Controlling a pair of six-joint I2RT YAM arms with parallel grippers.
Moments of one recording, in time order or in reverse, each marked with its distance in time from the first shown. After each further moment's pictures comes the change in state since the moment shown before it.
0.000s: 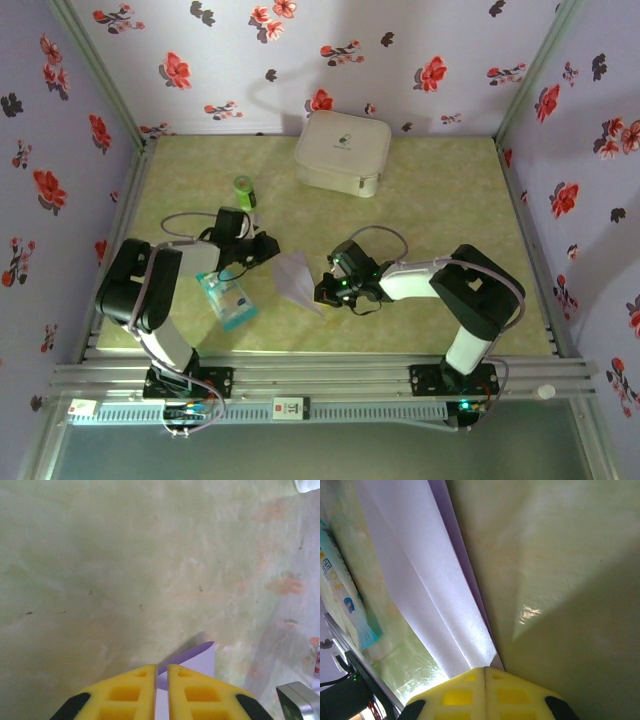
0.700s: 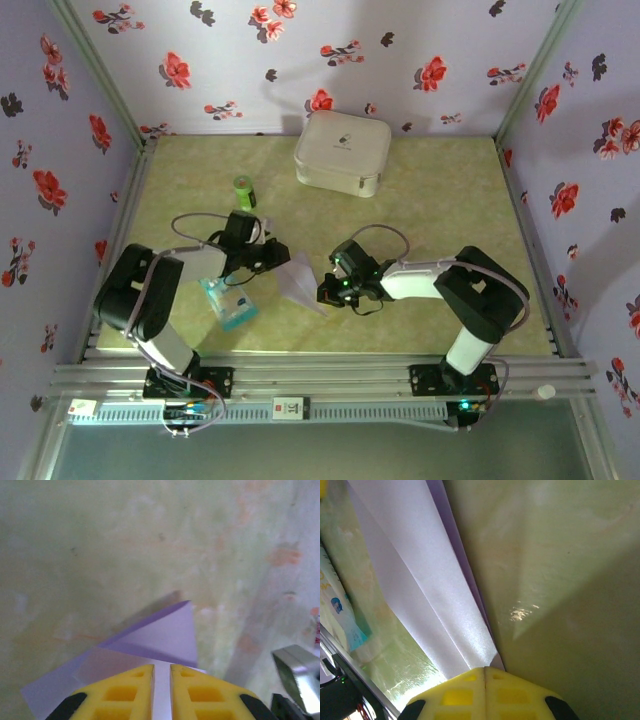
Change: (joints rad) left arm -0.092 -0.011 -0.016 -0.022 0.000 0.008; right arm 0.000 -0.027 0.011 -0.076 0.034 -0.020
